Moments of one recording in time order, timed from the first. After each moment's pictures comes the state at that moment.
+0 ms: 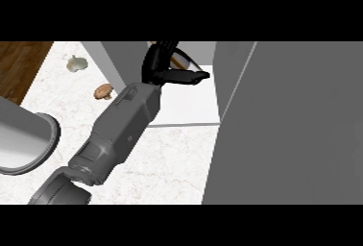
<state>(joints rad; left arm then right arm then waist) -1.13 0.00 -0.09 -0.30 0.52 0.08 -0.57 0.38 -0.57 0.56 -2.52 -0.02 -0.44 0.04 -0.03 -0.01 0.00</state>
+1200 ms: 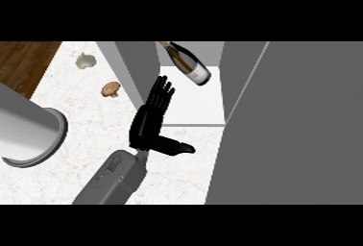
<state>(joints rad) -0.44 0.05 -0.40 -1.07 0.59 0.11 -0.45 0.43 -0.61 0.54 -2.52 -0.02 -0.45 0.01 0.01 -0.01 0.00</state>
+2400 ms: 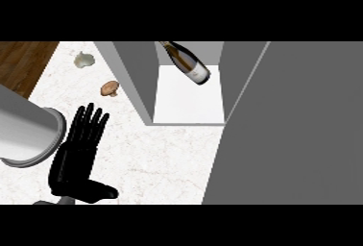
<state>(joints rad) 0.01 0.34 -0.29 -1.51 0.67 -0.06 -0.47 0.40 -0.79 0.67 -2.52 -0.03 -0.17 -0.04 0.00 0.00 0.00</state>
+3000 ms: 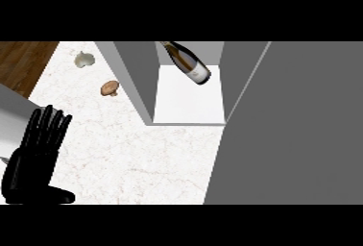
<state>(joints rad) 0.08 0.47 -0.13 -1.52 0.75 -0.19 -0.46 0.33 -0.77 0.73 -2.52 -0.03 -0.14 0.04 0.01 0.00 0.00</state>
